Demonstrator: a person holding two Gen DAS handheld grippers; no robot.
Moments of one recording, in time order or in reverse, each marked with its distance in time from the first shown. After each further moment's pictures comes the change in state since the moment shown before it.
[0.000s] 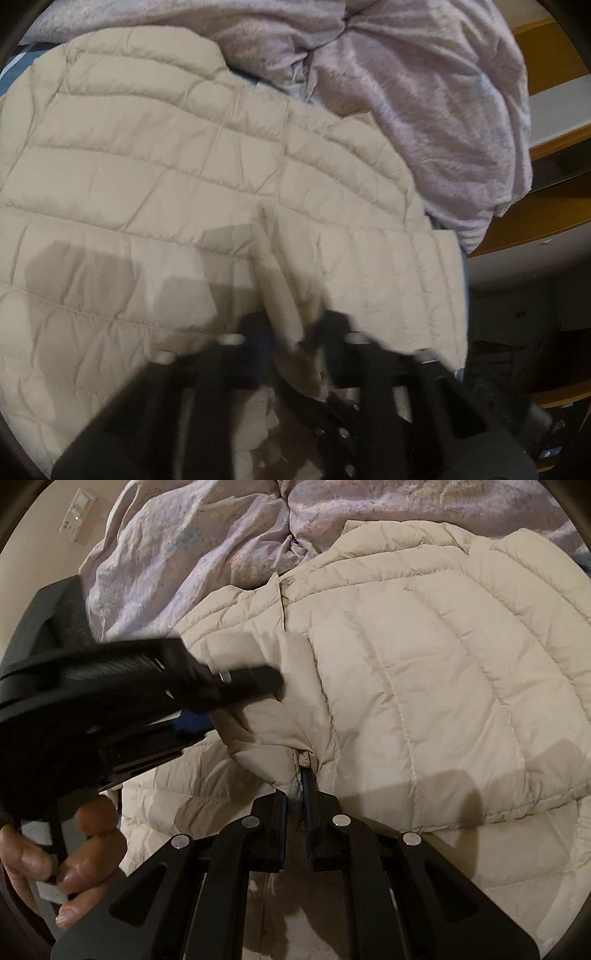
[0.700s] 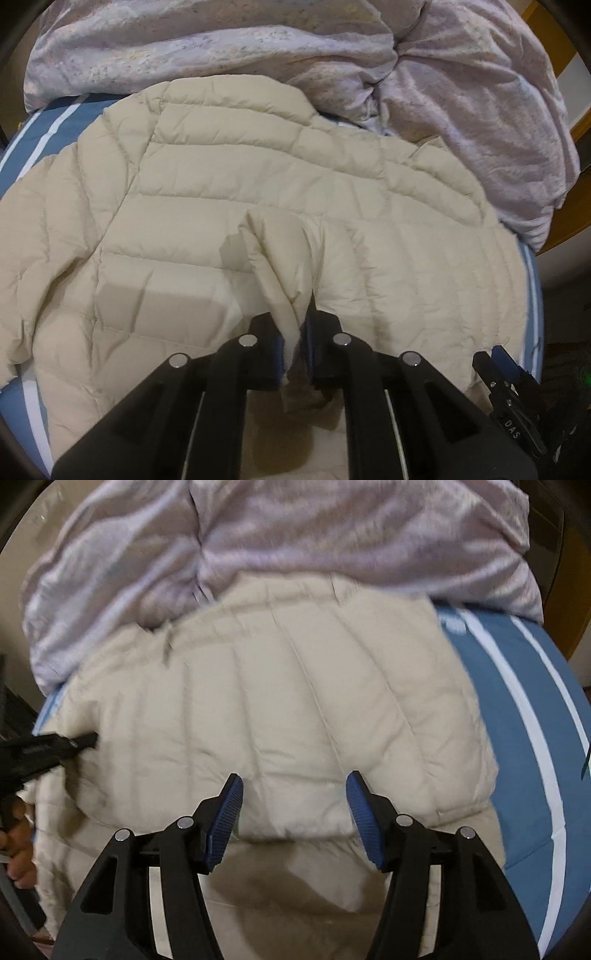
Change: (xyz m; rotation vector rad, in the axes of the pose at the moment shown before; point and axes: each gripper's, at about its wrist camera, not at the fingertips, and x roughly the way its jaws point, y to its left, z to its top) left arm -0.028 0.039 0.005 0.112 -0.127 0.297; right arm -0.026 -0.051 0.013 -0.039 -0.132 -0.370
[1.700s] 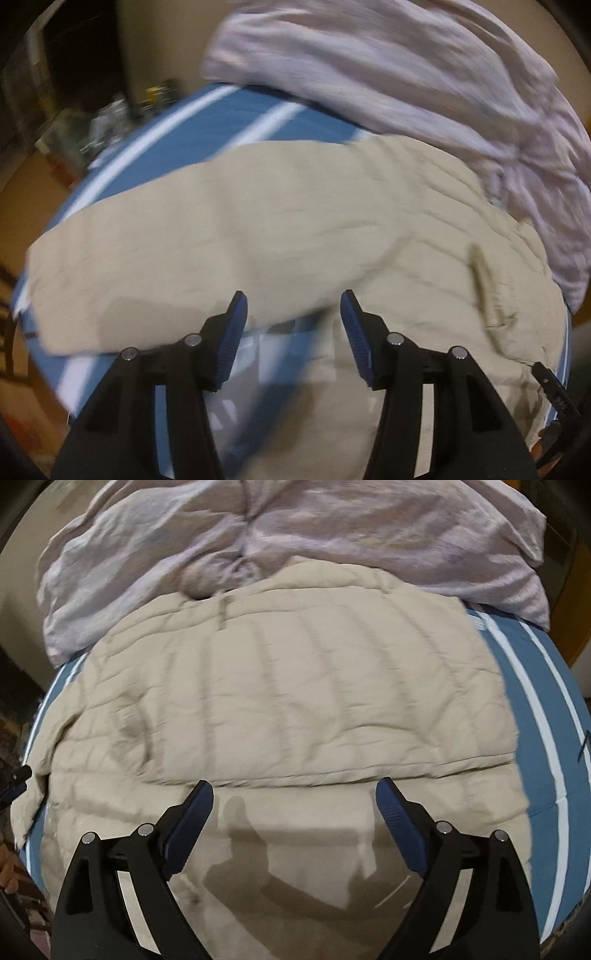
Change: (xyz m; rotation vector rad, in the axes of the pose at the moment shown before) left arm -0.121 0.210 -0.074 -0.282 -0.174 0.228; right arm -0.024 0.063 -0.032 -0.066 0.023 0.013
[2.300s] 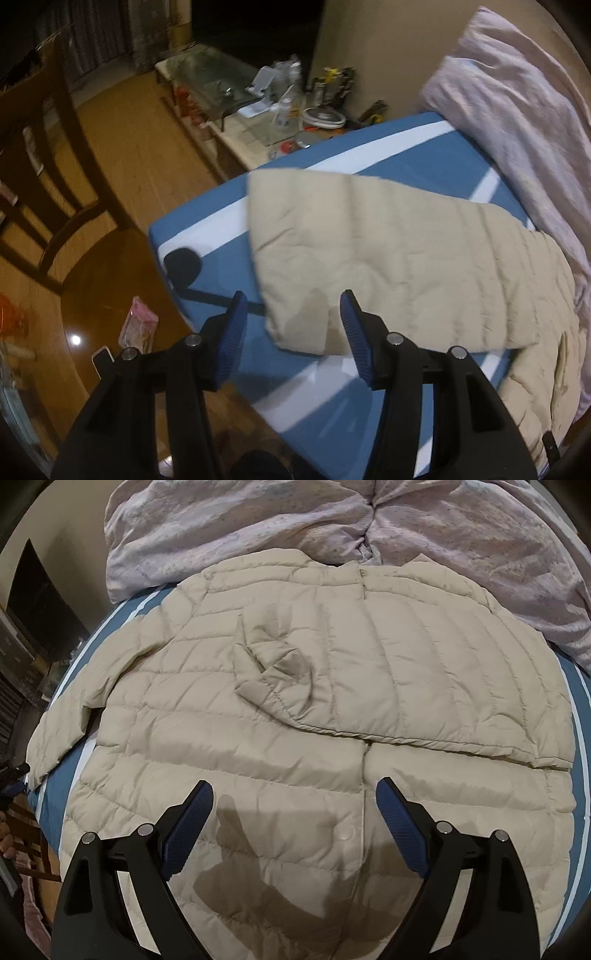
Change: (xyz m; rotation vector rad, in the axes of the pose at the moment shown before) left arm -0.032 0.209 -0.033 -0.407 -0.010 0.236; right arm 0.001 0.093 -0.024 -0.191 0.052 0.093
